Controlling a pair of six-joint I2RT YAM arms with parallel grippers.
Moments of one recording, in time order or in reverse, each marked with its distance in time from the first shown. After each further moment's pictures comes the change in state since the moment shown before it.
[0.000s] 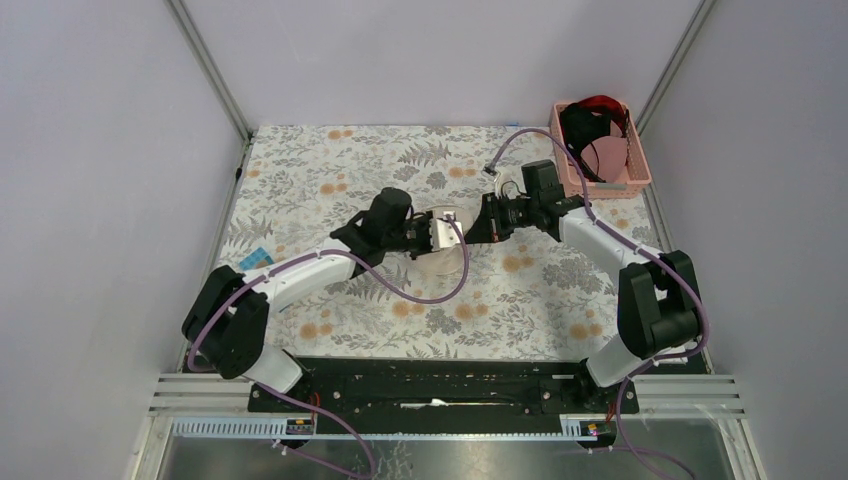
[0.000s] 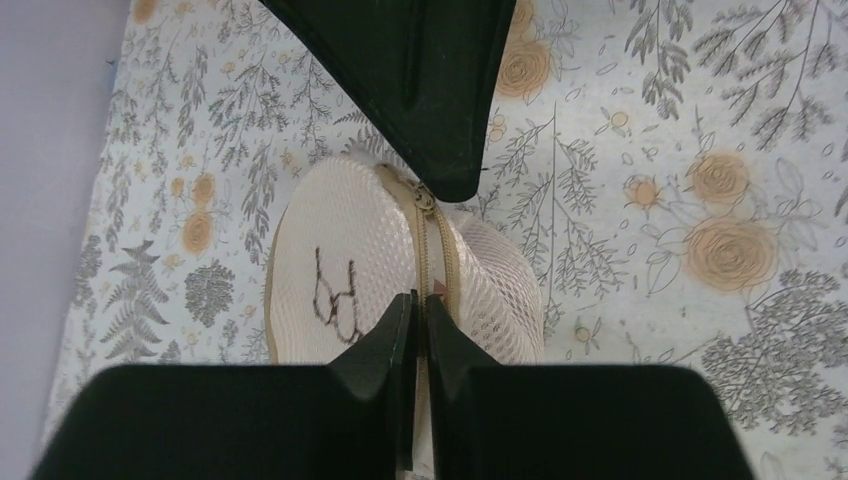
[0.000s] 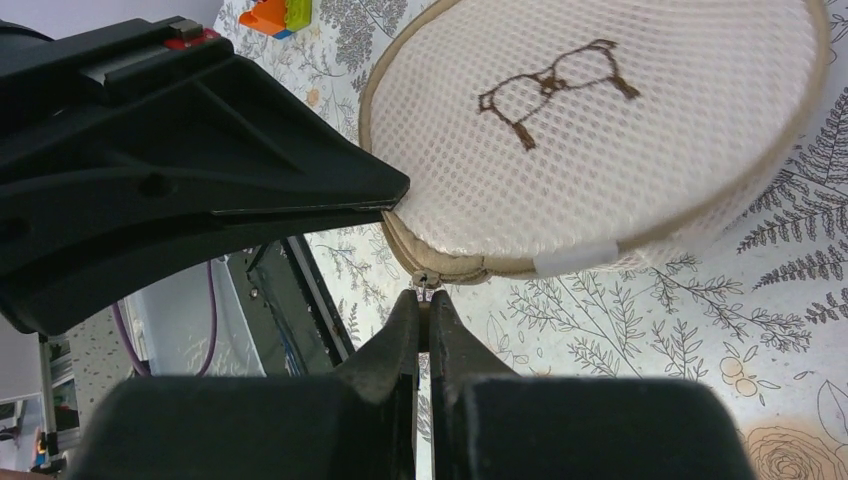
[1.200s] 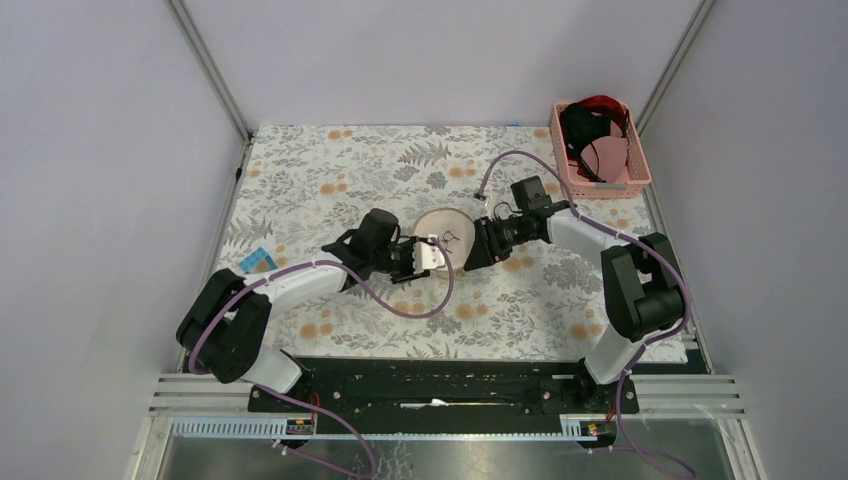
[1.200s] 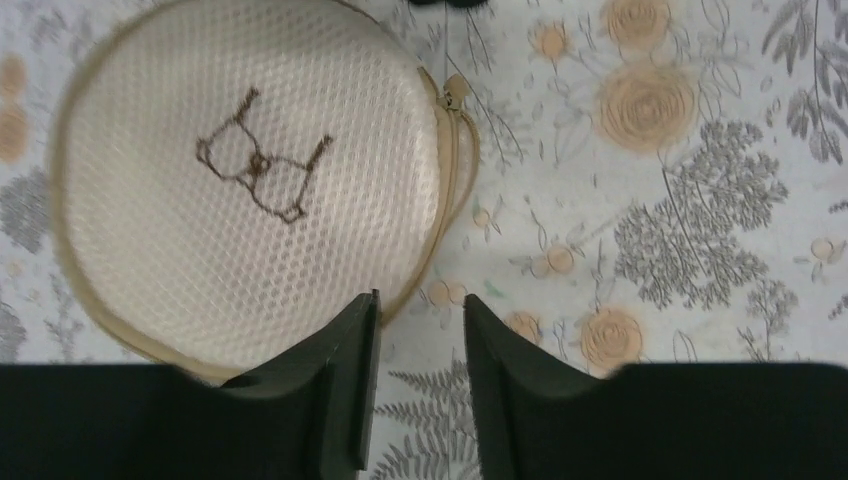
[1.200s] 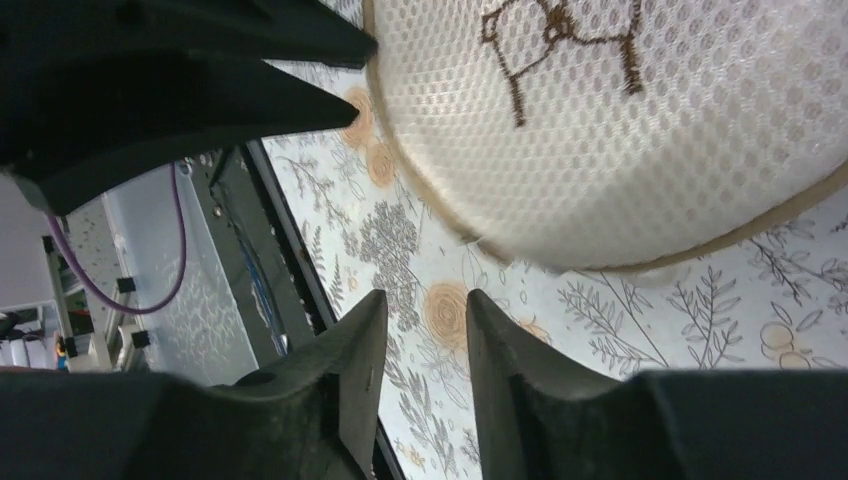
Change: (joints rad) left arm 0.052 -0.031 -0.188 -0.010 0.058 0.068; right arm 0.018 0.110 -0.030 -0.118 -0.040 -0.192
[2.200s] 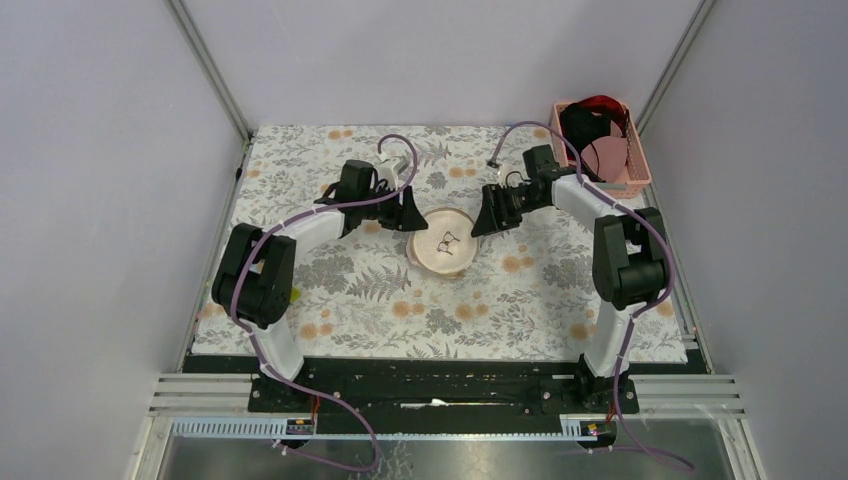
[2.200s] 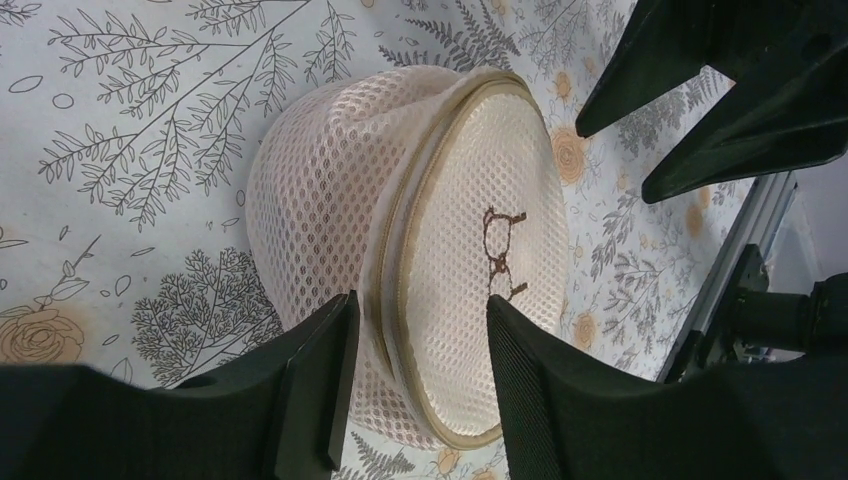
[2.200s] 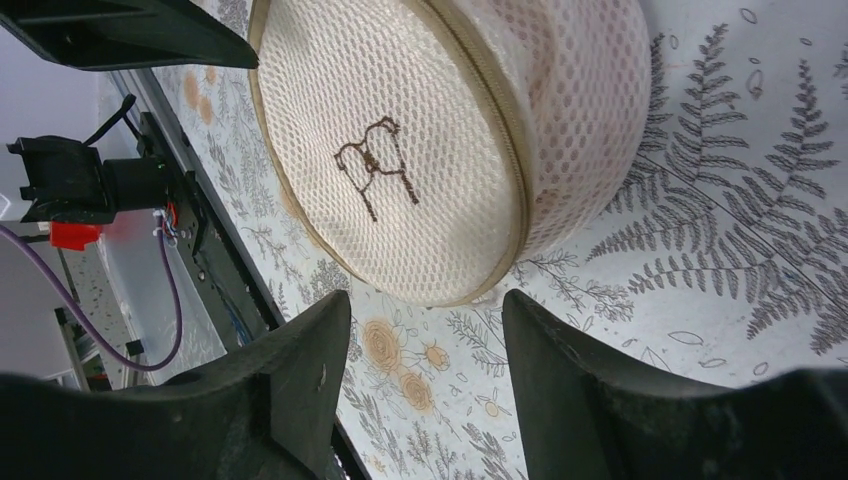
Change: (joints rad) left arm 0.295 0.308 0.320 0.027 0.158 -1.047; right arm -0.122 0.214 0.332 -0.213 0.057 -0.050
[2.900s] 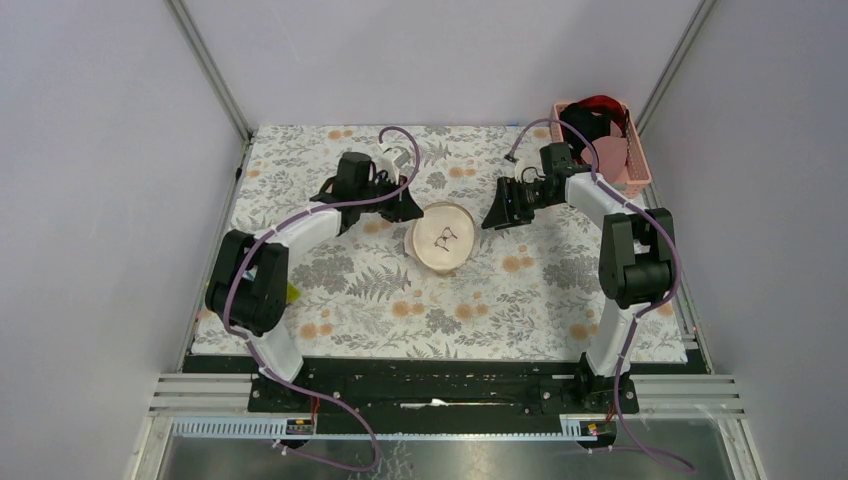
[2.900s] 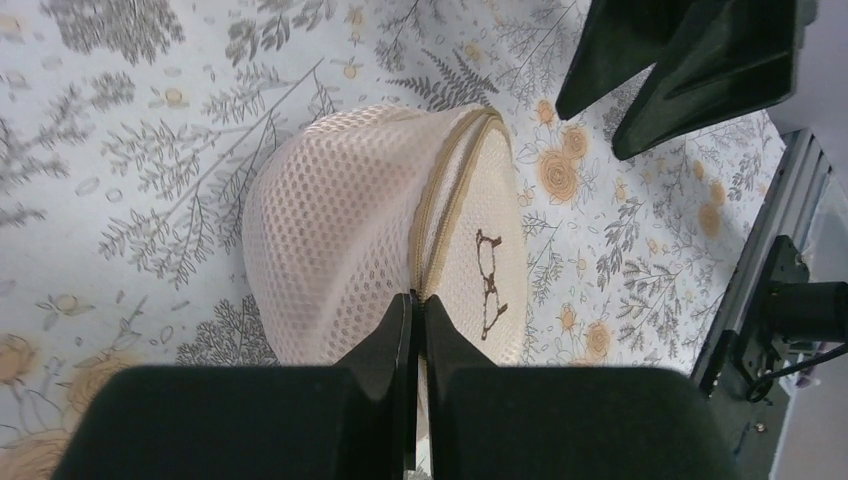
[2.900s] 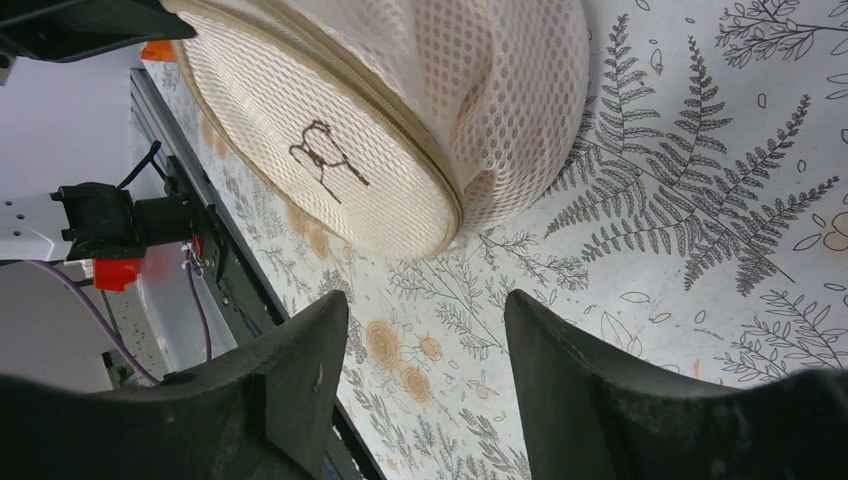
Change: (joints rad) left arm -0.008 -0.037 0.023 0.019 -0.006 0.061; right arm -0.083 -0.004 0.000 0.003 -0.019 0.058
